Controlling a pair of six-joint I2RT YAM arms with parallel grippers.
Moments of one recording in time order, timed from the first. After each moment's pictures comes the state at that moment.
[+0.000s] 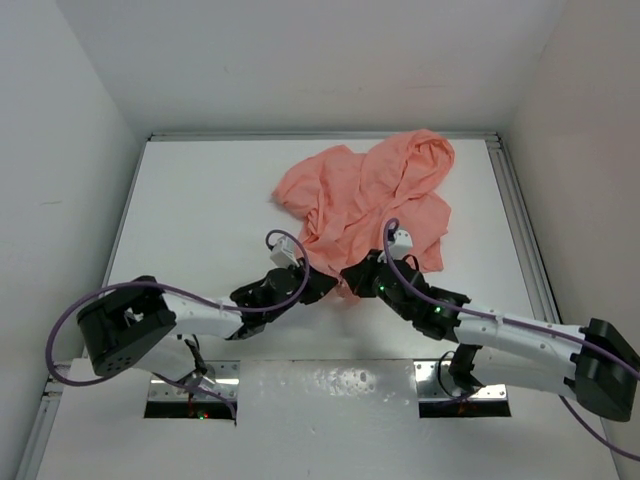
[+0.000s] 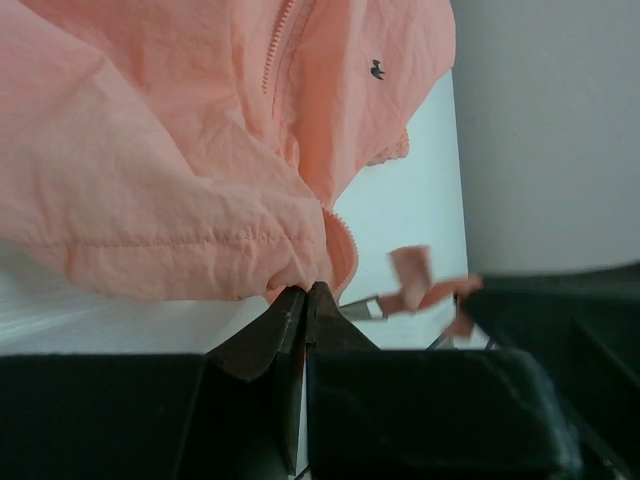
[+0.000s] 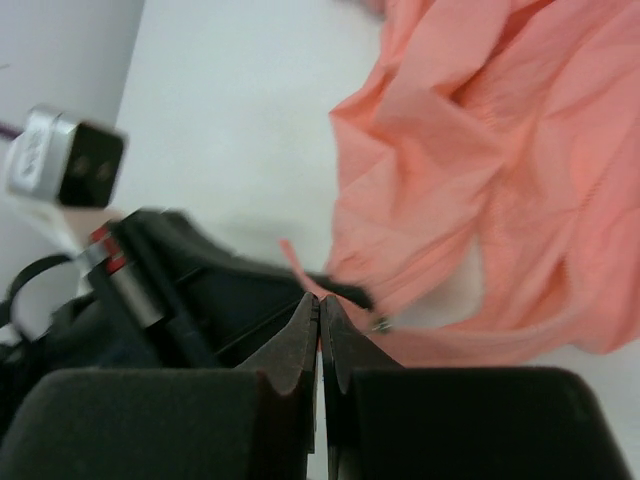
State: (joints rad) left arm -0.98 1.42 0.39 0.67 -0.26 -1.13; right arm 0.99 1.00 0.44 0.15 0.37 0.87
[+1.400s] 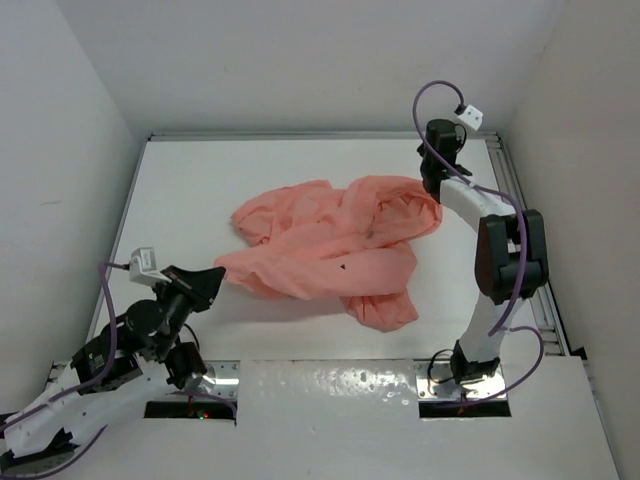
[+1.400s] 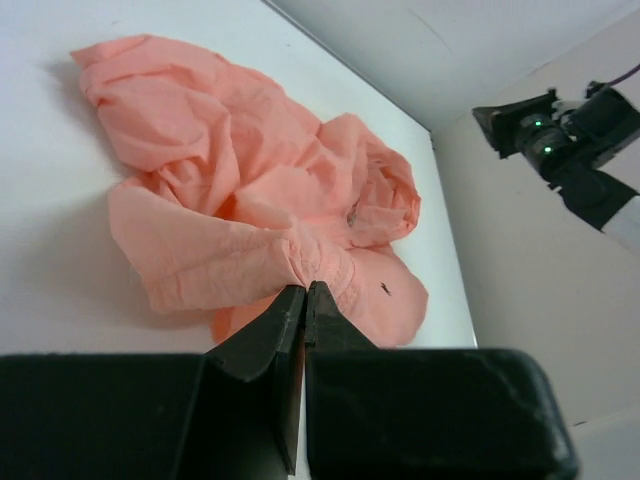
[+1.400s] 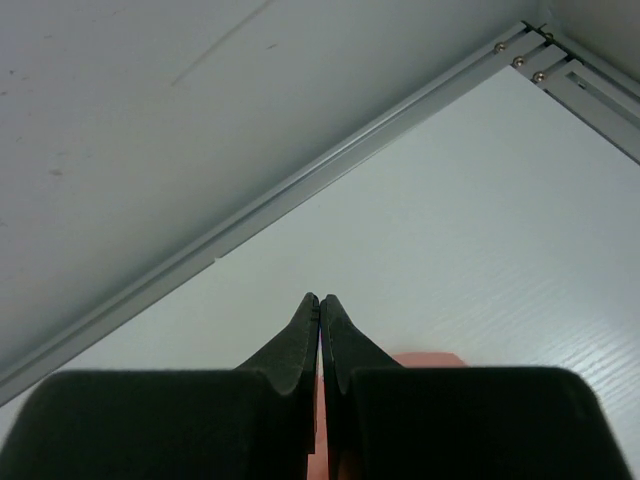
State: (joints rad) left arm -0.99 0.13 0.59 -0.68 -0.72 -0.94; right arm 0.14 1.87 1.30 0.26 0.53 0.51
